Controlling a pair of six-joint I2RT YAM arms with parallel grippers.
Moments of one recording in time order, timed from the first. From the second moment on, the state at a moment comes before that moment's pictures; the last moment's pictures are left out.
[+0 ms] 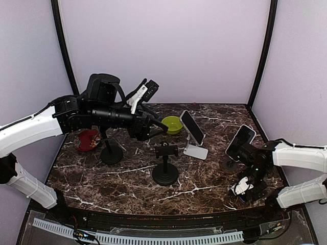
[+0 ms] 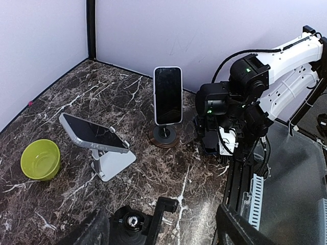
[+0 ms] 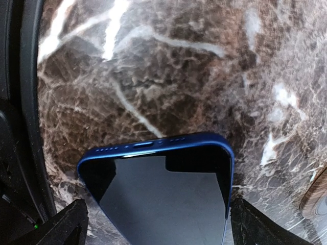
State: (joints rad) left arm -0.96 1.36 1.34 -0.40 0.28 -0.06; right arm 0.56 1.16 0.53 -1.03 0.09 -1.33
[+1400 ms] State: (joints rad) left arm -1.00 1.21 1.27 -0.63 0.20 -0.09; right arm 1.28 1.51 0.95 -0.92 0.03 -1.02
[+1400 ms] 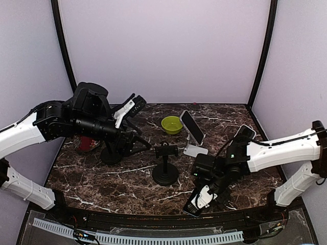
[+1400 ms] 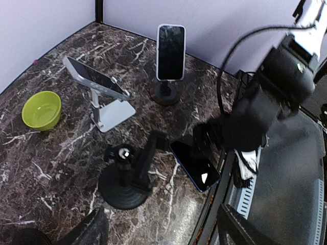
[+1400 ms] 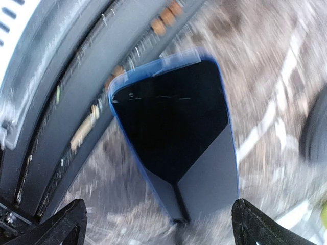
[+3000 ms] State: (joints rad) left arm -1.23 1.20 0.75 -0.20 0.05 -0.46; right arm 1.05 1.72 1.01 -0.86 0.00 -1.28
